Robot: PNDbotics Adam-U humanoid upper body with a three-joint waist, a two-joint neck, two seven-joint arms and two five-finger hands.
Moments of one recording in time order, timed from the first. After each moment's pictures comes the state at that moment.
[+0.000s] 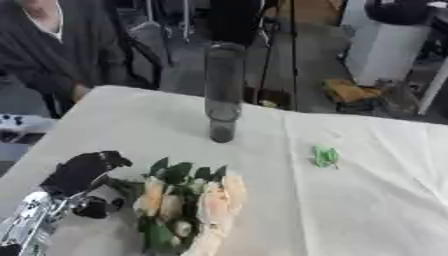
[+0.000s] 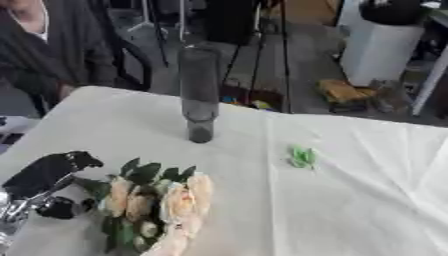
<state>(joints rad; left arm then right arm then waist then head) -0.11 0.40 0.07 -1.64 -1.20 -0.16 -0.28 -0.34 -0.46 -0.43 -1.46 -0.03 -0.36 0.28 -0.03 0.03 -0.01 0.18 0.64</state>
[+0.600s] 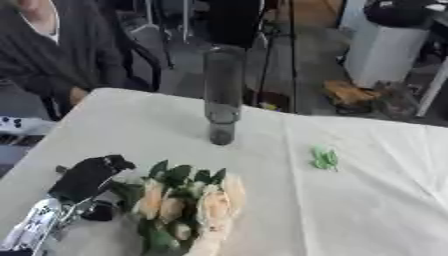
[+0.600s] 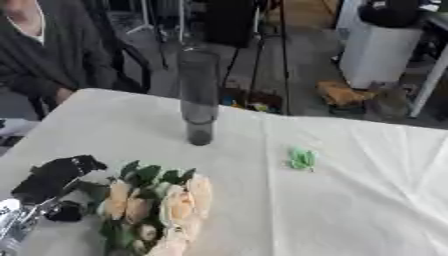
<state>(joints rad) -0.13 0.38 0.05 -1.57 -1.23 -0.14 -0.20 -0.34 -0.46 -0.42 -1.46 -0.03 -0.36 0.28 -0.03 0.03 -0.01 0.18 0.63</state>
